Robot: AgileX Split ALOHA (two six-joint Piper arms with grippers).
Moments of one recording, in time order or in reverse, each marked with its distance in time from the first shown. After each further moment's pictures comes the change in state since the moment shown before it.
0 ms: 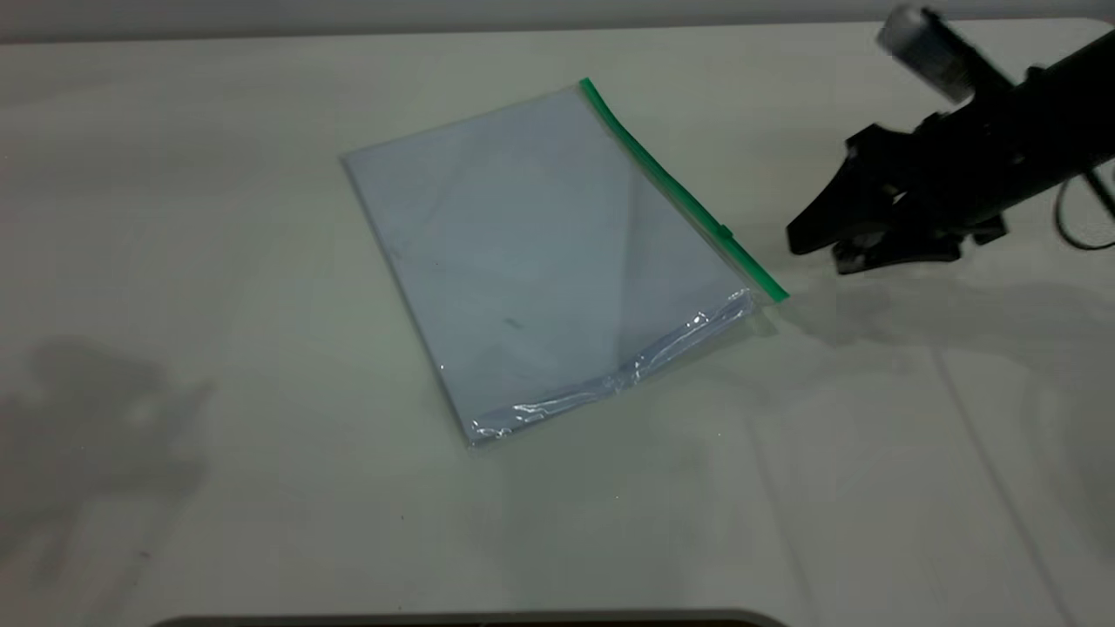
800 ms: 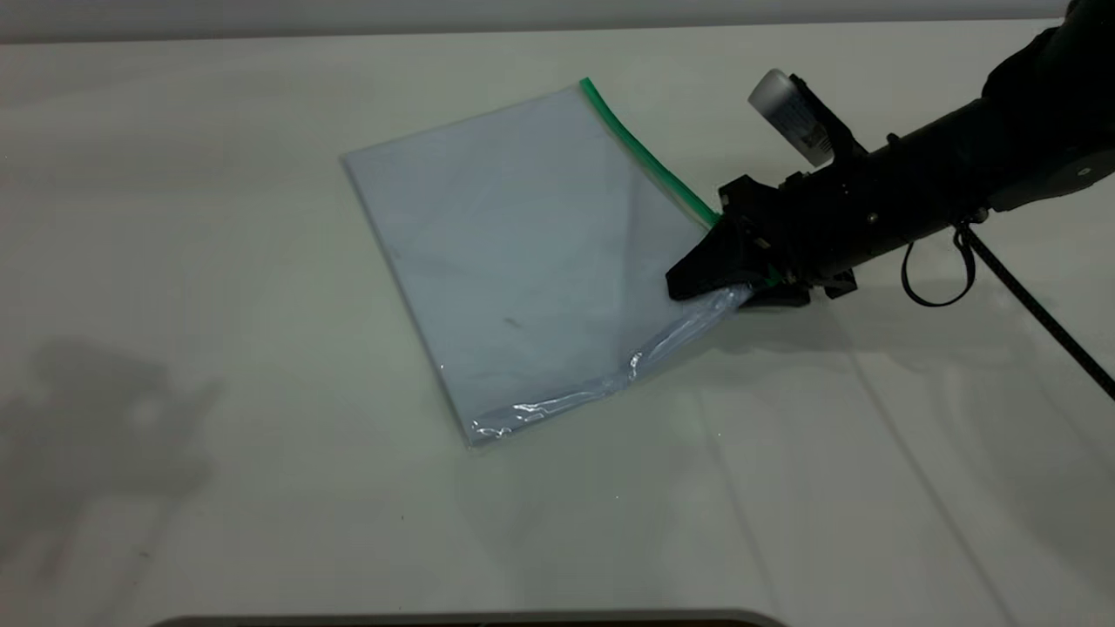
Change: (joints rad) left arm 0.000 0.000 -0.001 -0.030 0.012 -0.001; right arm 0.154 0.177 -0.122 0.167 0.143 -0.051
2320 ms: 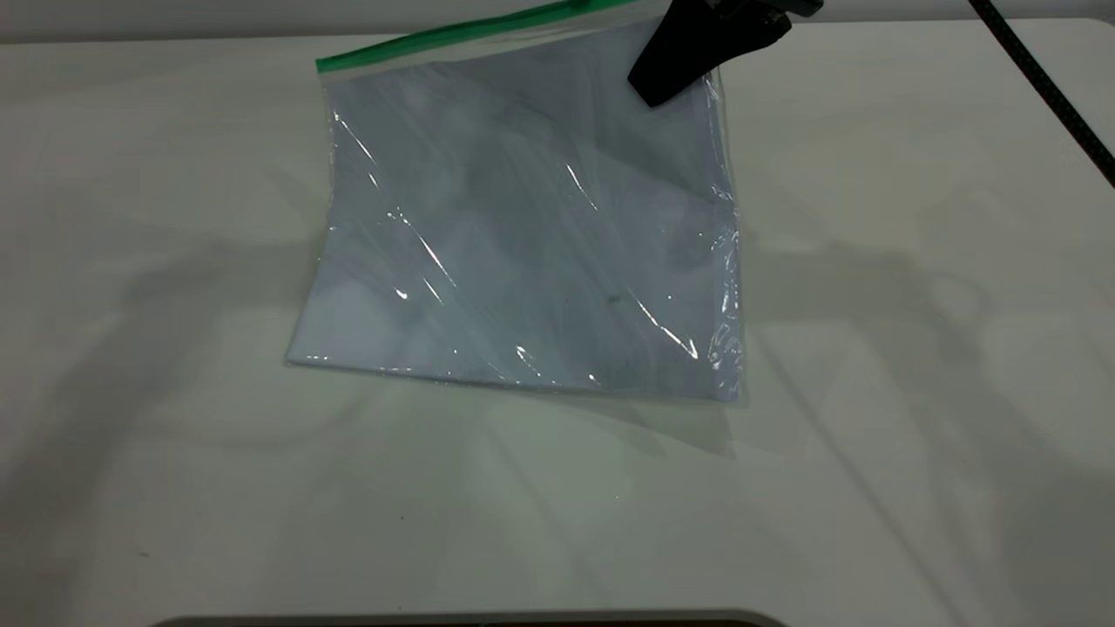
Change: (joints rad) left arm -0.247 0.825 -0.619 -0.385 0.211 0.755; right arm 0.151 -0.447 -0.124 -0.613 -0.007 0.120
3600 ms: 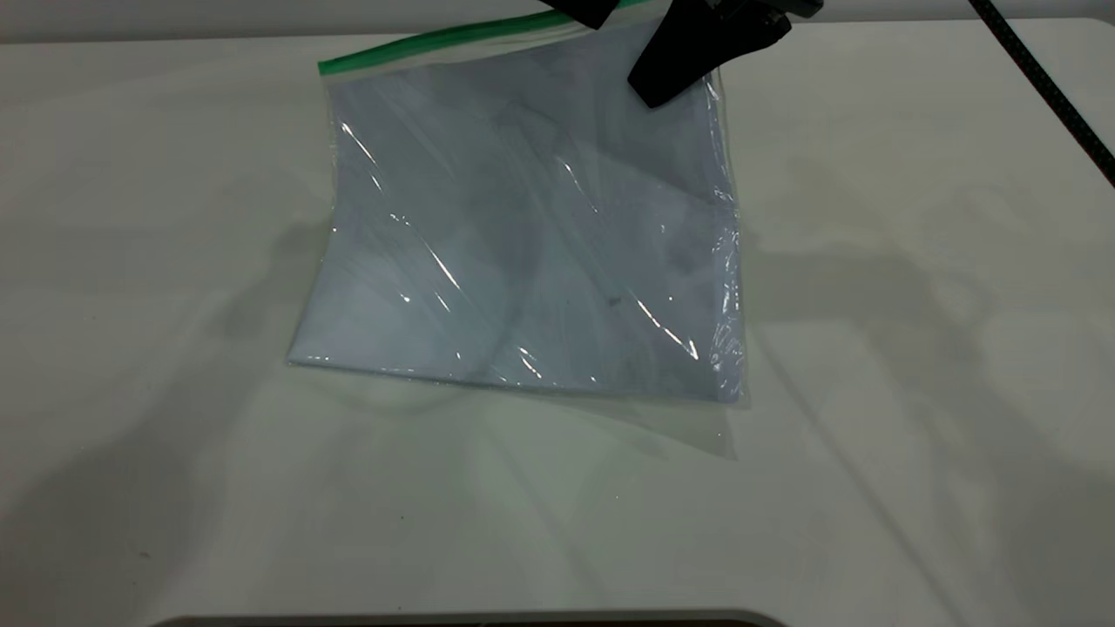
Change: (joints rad) left arm -0.153 0.232 -0.181 -0.010 -0.043 0.004; right arm 0.000 0.001 0.000 -0.001 0.004 0.003
